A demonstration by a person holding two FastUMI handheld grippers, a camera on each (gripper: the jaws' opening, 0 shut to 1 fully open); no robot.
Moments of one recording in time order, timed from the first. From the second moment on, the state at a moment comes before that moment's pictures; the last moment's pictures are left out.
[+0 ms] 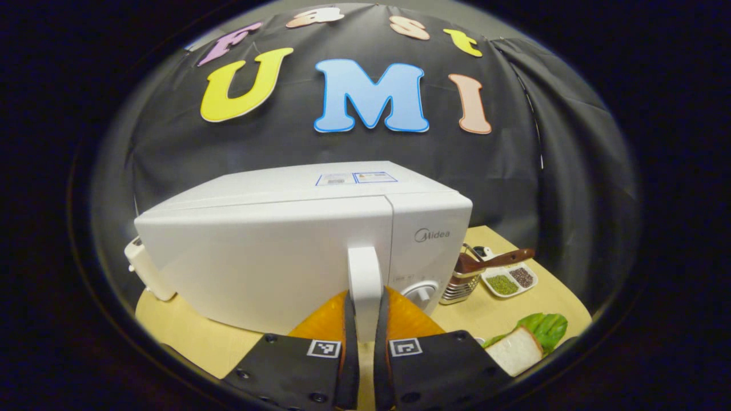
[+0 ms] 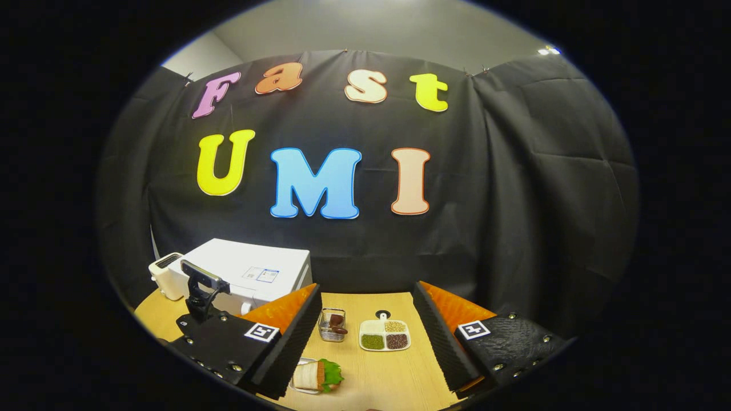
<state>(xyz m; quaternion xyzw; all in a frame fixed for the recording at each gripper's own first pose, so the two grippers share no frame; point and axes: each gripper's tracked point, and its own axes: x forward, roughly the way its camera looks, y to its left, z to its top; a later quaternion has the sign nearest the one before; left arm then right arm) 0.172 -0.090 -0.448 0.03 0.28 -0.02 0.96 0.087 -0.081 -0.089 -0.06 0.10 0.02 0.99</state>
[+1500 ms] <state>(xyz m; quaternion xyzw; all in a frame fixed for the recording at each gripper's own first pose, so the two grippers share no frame) -0.106 0.054 -0.391 0.05 0.37 -0.14 0.92 0.043 -0.017 -0.147 -0.04 0.16 0.04 0.99</state>
